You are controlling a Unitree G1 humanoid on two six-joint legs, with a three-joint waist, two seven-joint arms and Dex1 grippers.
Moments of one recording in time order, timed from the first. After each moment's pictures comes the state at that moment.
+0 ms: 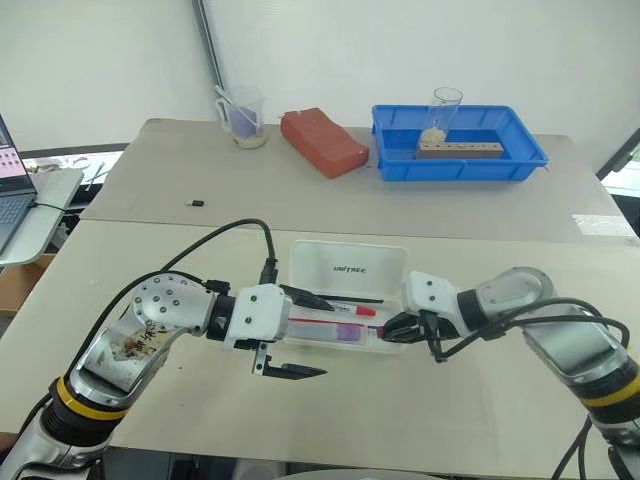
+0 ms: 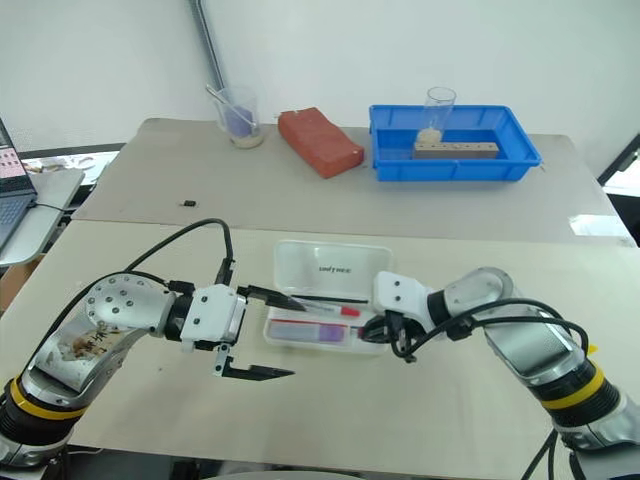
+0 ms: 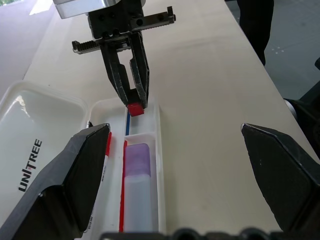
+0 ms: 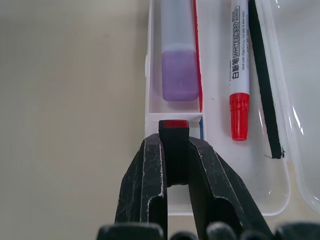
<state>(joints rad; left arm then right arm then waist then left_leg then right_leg) -0.28 0.80 -0.22 -0.55 -0.39 0.35 -1.19 -0.39 -0.89 0.36 -0.35 0.22 0.57 1.18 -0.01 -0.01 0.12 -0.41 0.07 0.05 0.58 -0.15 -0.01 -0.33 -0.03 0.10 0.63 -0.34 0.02</state>
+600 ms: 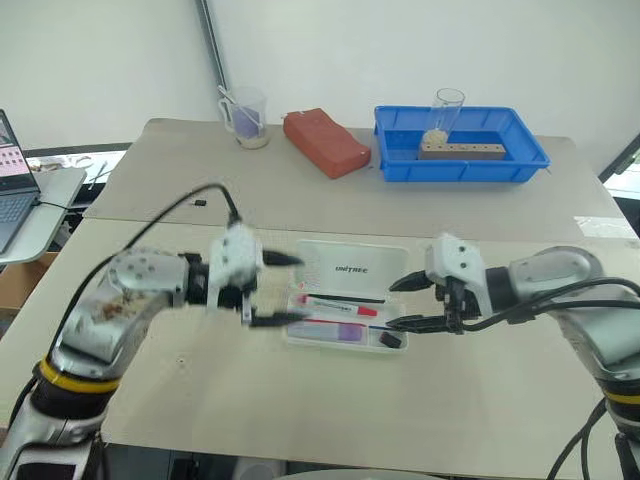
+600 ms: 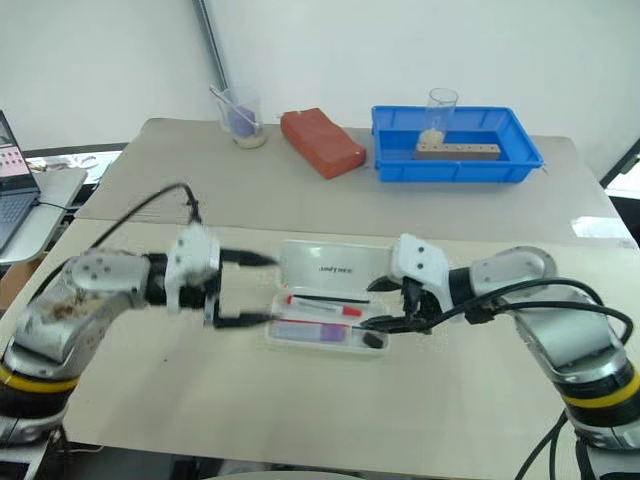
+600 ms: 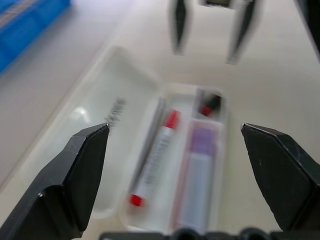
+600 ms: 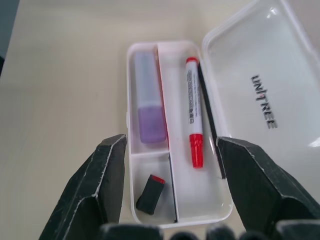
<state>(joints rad) -0.46 0.72 -0.05 -0.27 -0.49 0.55 -1.02 -0.38 -0.90 0.05 -0.56 0.46 0.83 1.09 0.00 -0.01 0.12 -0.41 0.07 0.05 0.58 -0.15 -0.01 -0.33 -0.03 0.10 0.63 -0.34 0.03</state>
